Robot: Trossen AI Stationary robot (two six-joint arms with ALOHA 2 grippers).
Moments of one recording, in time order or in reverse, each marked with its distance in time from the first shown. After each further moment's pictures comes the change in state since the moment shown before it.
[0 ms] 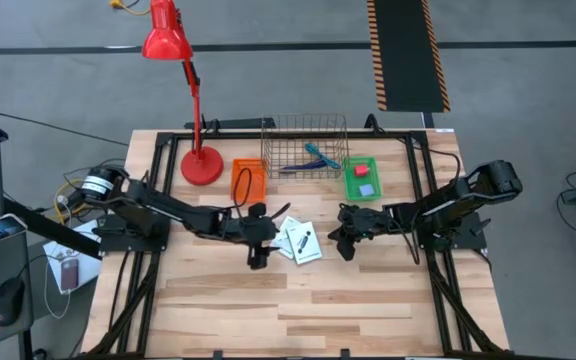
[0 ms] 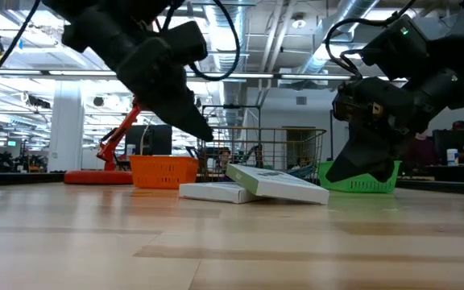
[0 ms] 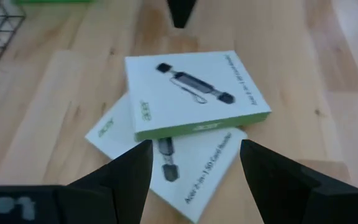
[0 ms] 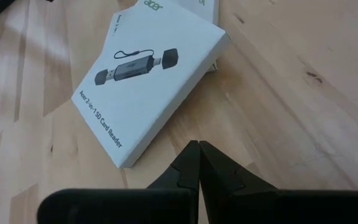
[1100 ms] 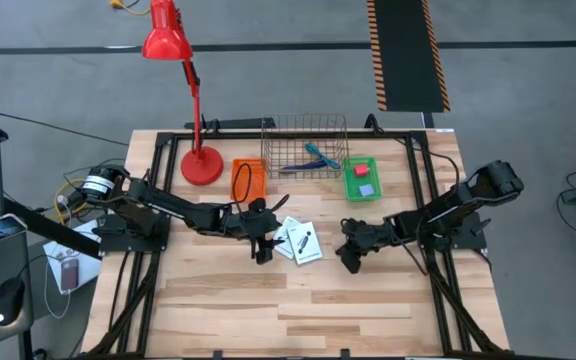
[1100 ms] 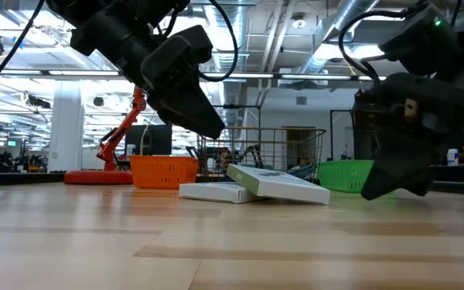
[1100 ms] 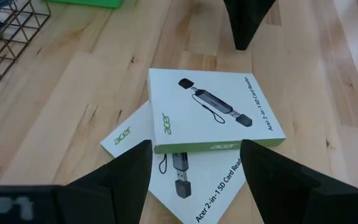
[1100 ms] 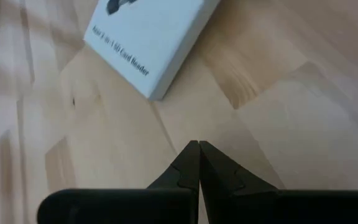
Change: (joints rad) left arm 0.032 -0.001 0.000 0.043 -0.012 -0.079; right arm 0.152 0.002 0.000 -0.096 0.001 0.223
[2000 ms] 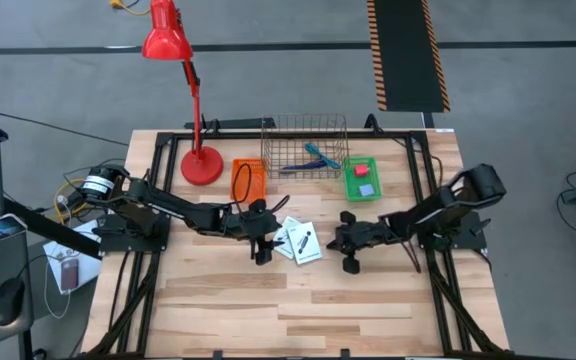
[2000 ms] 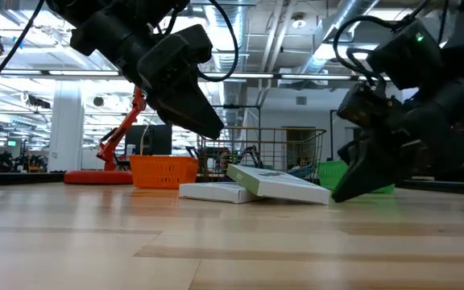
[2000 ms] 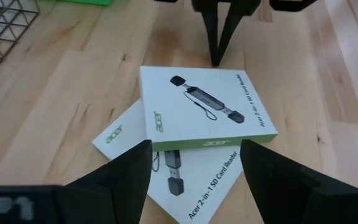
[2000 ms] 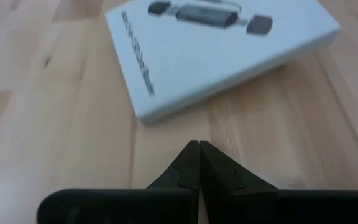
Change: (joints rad) left arm -0.001 -0.001 0.000 -0.003 0.028 0.004; right arm -0.056 0.194 0.004 0.246 0.036 -0.633
